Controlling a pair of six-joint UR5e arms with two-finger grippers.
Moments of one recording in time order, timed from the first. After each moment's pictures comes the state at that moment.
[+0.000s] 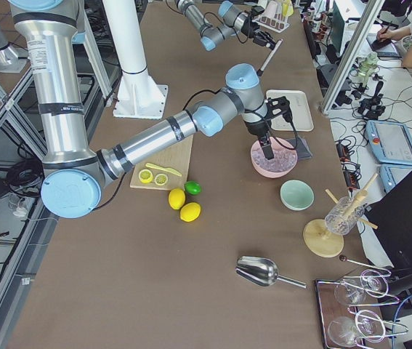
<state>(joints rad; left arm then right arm) -0.66 -2.20 -1.45 -2.86 -1.29 -0.76 1.30 -1.46 1.97 -1.35 2.12 0.51</state>
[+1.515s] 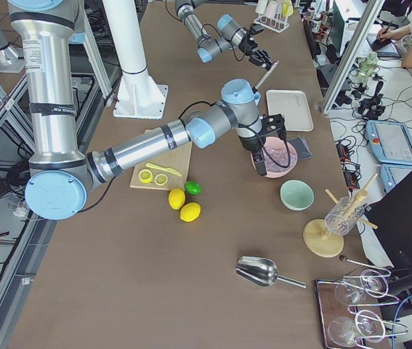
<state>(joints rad) -0.60 -2.35 -1.30 -2.84 -1.32 -0.72 1.30 -1.53 1.95 -1.35 2.08 0.51</state>
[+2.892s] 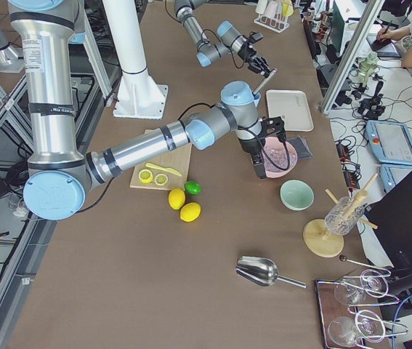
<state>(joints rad) -0.58 -2.36 -1.23 -2.85 -1.31 -0.73 1.30 -1.54 1.95 -1.35 2.07 0.51</state>
